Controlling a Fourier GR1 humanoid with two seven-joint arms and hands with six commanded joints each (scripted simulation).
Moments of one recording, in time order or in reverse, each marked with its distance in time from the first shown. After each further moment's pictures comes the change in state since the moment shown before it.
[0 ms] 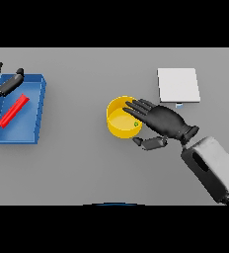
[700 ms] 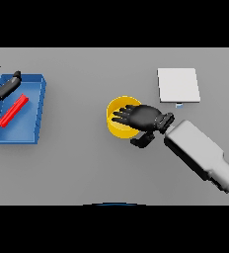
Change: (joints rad) left arm 0.045 0.018 0.017 -0.028 0.023 0.008 -0.046; right arm -0.272 0.043 0.219 0.303 0.170 0.146 -0.063
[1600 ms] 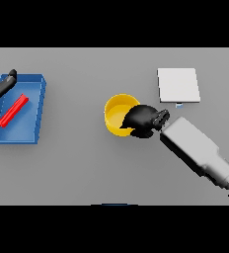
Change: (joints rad) left arm 0.013 0.031 0.016 -0.024 0.018 -0.009 -0.009; right arm -0.052 0.031 0.022 0.080 -0.010 0.059 -0.018
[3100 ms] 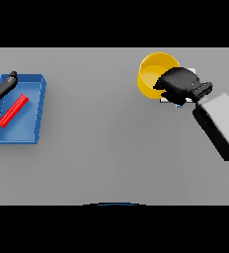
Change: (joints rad) left arm 0.000 0.015 -0.016 -0.033 -0.011 0.011 0.055; right arm -0.051 -0.174 -0.241 -0.013 -0.077 -0.078 0.086
